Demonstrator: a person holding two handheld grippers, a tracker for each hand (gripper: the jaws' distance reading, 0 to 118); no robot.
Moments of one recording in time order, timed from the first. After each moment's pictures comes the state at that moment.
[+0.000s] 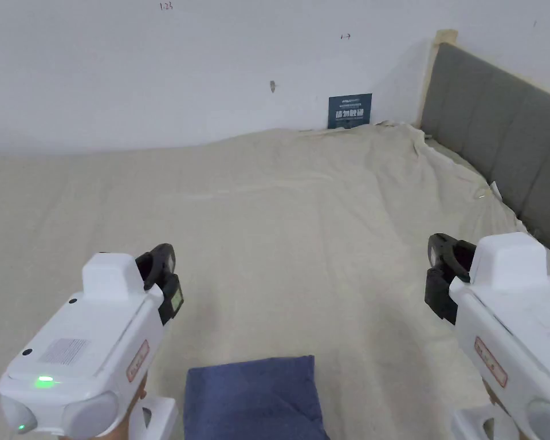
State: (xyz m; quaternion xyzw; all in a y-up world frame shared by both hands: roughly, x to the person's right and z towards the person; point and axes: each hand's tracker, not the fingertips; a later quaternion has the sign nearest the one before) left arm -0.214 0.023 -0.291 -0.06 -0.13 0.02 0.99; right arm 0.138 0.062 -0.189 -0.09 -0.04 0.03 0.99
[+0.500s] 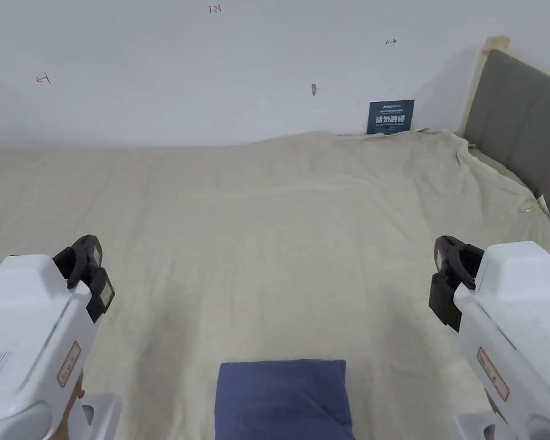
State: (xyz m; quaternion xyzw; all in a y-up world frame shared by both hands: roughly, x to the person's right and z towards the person) left arm -0.299 0.032 -0.269 -0.02 -0.02 0.01 1.00; right arm 0.109 0.057 -0.199 -0.07 -0.01 0.03 1.00
